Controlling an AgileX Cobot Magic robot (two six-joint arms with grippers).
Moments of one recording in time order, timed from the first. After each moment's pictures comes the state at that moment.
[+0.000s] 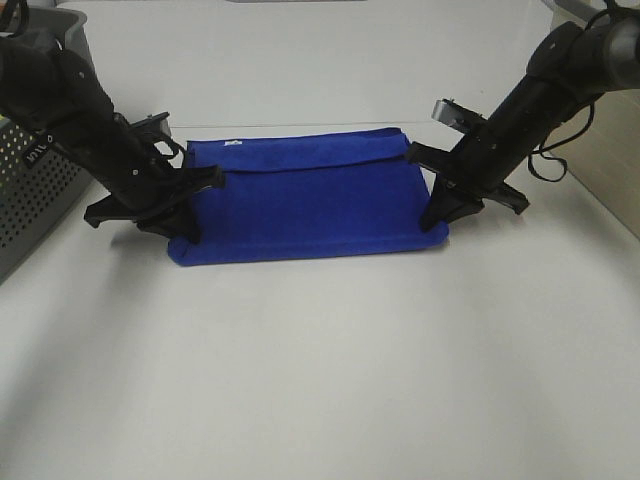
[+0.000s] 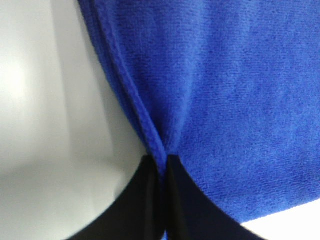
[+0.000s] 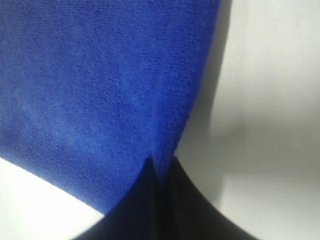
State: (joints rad) left arm -0.21 2.27 -1.51 -0.50 0.69 0.11; right arm 0.11 2.35 -1.70 0.55 1.00 -0.25
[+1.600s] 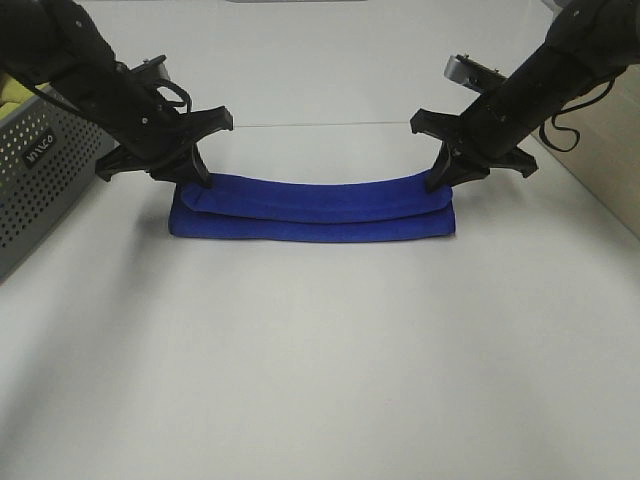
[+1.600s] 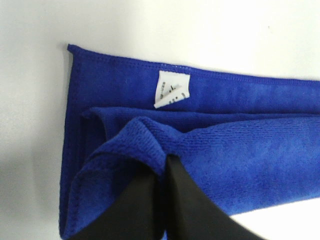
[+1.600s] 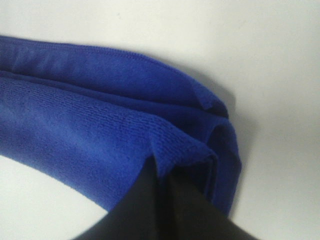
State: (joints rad) left arm -0.21 2.26 -1.66 -0.49 0.67 0.00; right arm 0.12 2.25 -1.65 0.56 0.81 -0.30
